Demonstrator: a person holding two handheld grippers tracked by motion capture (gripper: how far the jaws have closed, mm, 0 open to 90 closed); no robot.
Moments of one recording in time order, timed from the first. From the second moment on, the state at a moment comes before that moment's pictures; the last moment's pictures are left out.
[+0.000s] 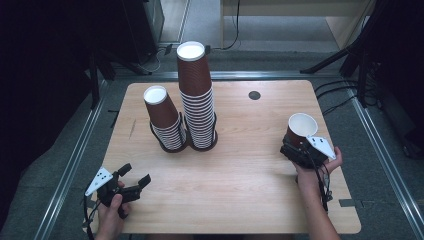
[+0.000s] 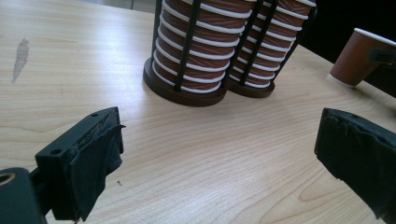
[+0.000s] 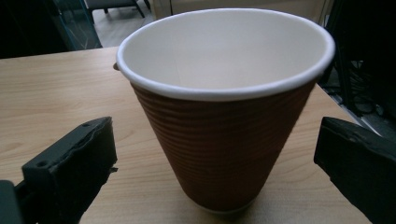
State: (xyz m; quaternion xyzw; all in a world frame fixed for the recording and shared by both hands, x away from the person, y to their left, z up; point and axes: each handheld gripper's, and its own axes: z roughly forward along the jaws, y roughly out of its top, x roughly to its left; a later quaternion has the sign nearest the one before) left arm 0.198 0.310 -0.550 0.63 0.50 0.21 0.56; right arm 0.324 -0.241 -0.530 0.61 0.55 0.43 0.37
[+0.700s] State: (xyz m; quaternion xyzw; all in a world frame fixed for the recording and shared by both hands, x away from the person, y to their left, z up) left arm 0.192 0.308 -0.550 0.62 0.50 0.24 0.55; right arm 0.262 -0.255 -0.516 0.54 0.57 0.46 0.41
